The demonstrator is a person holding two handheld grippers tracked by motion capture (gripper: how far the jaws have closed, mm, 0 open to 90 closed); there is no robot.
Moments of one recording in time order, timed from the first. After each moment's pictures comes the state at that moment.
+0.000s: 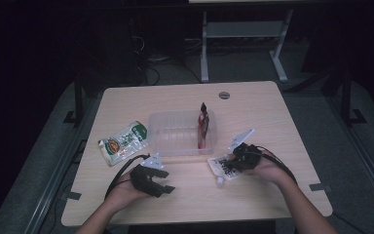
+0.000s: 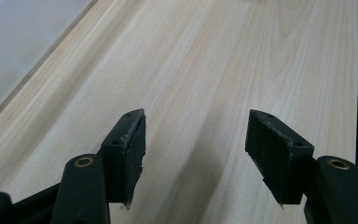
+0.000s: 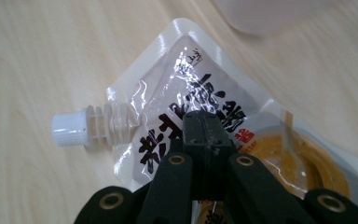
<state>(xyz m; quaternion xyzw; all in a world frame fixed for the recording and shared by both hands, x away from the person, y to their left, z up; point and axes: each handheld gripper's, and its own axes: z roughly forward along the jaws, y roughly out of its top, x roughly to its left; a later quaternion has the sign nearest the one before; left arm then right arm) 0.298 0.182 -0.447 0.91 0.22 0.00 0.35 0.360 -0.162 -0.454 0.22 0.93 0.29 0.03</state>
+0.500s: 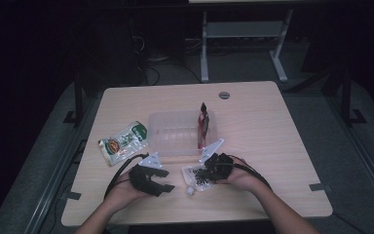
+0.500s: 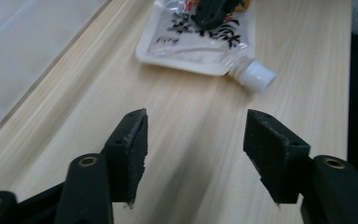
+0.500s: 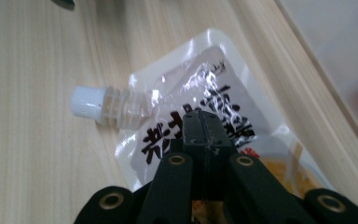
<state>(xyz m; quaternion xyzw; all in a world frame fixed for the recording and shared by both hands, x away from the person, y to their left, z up) 0.295 0.183 -0.441 0.91 0.21 0.01 0.37 0.334 -0.080 -0.454 0.14 0.94 0.32 0.01</state>
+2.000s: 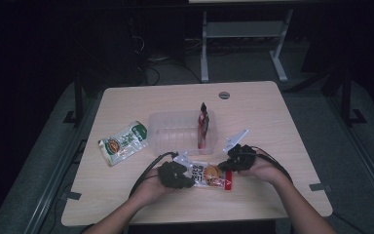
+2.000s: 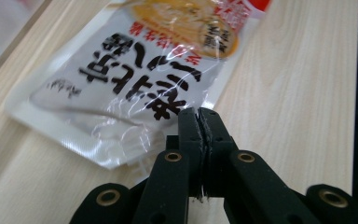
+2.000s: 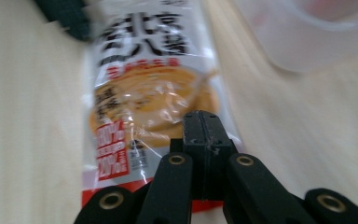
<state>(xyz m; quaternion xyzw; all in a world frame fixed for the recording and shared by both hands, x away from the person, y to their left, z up) 0.311 0.108 -0.451 0.93 0.19 -0.03 0.31 0.357 -0.147 -0.449 0.17 0.93 0.31 0.01</state>
